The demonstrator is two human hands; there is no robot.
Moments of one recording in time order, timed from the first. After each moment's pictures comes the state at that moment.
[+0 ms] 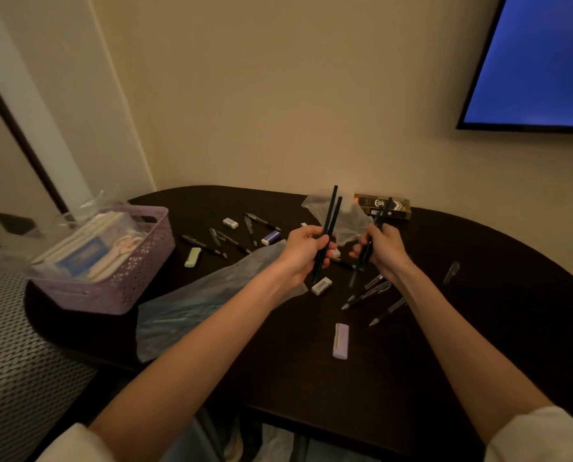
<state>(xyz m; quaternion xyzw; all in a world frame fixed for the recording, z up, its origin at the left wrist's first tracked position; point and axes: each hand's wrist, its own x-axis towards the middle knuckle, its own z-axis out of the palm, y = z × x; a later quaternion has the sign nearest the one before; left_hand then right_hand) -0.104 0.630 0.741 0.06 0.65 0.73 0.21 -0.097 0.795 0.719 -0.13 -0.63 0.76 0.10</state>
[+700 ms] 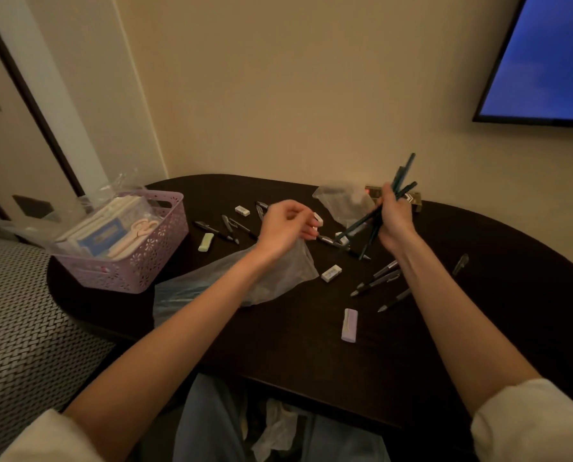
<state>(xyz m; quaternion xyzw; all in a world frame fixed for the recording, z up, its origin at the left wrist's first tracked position) -0.102 0.579 0.752 0.16 0.76 0.63 0.01 -0.106 0.771 0.755 -0.19 -0.61 0.75 0.18</state>
